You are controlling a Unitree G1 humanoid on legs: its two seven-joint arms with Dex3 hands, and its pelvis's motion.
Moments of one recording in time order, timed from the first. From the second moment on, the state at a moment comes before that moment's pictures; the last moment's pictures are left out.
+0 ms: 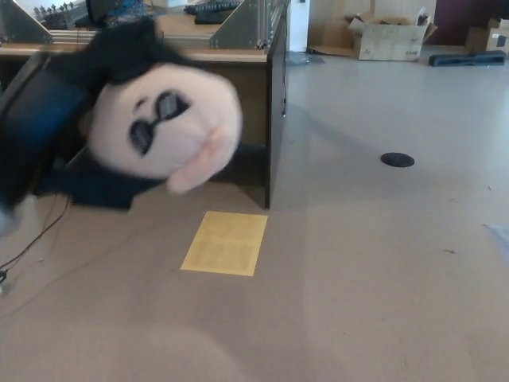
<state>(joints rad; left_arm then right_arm) -0.61 0.41 0.29 -0.35 0.06 -0.02 -0.49 -0.36 -0.33 0.15 1.01 -0.33 -0.47 -0.16</state>
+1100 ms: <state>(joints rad) 0.04 0.33 0.39 0.61 0.03 -0.38 -0.36 -0.19 -0.33 0.07 0.99 -0.31 -0.53 -0.19</state>
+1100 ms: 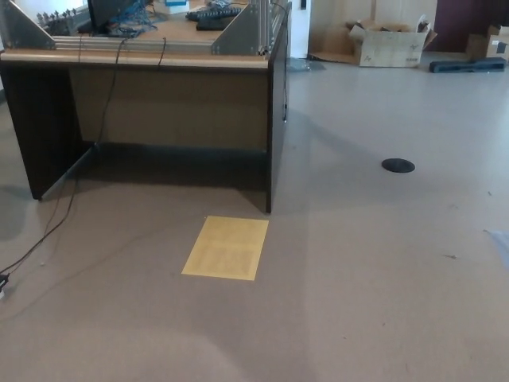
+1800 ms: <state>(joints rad) 0.00 0.40 0.33 0.74 0.03 -0.60 -0.24 -0.20 -0.34 0.06 0.99 -0.31 -0.54 -0.22</state>
